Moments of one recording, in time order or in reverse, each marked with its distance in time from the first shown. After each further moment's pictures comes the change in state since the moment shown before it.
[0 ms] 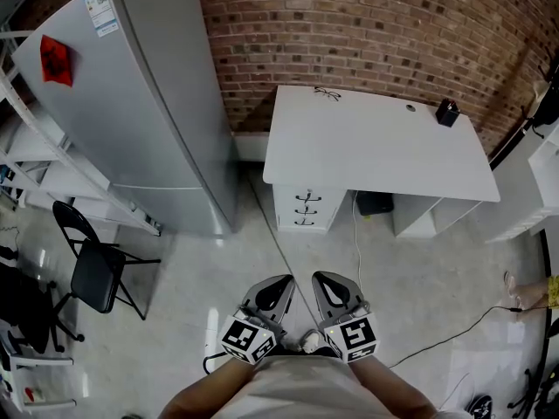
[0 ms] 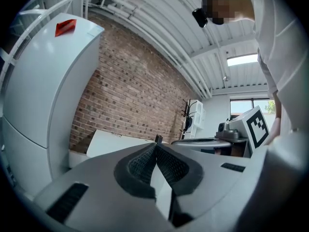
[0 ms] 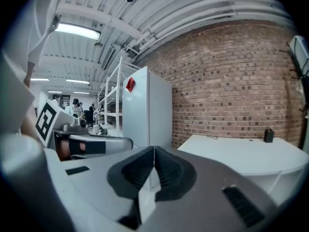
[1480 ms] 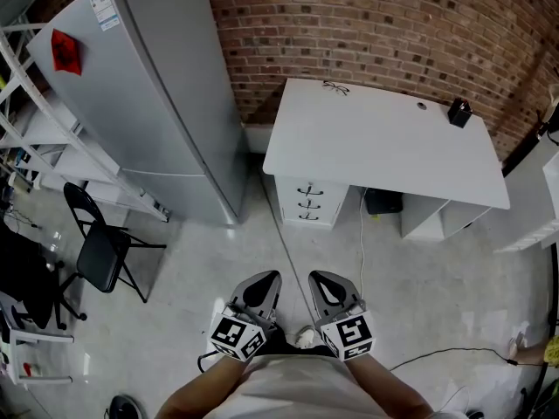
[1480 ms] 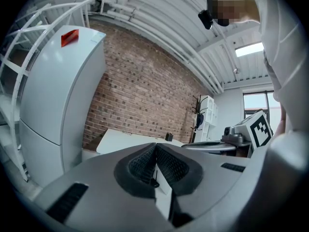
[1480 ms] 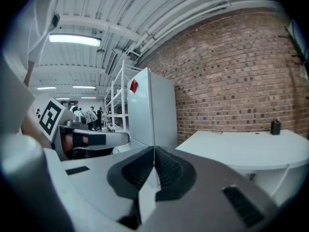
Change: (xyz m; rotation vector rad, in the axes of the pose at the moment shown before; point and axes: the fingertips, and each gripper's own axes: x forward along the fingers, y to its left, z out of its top) left arm 0.002 -0.018 -0.019 0.006 0.015 0.165; right arm -0.030 -0.024 -0.031 0.040 0.004 0.105
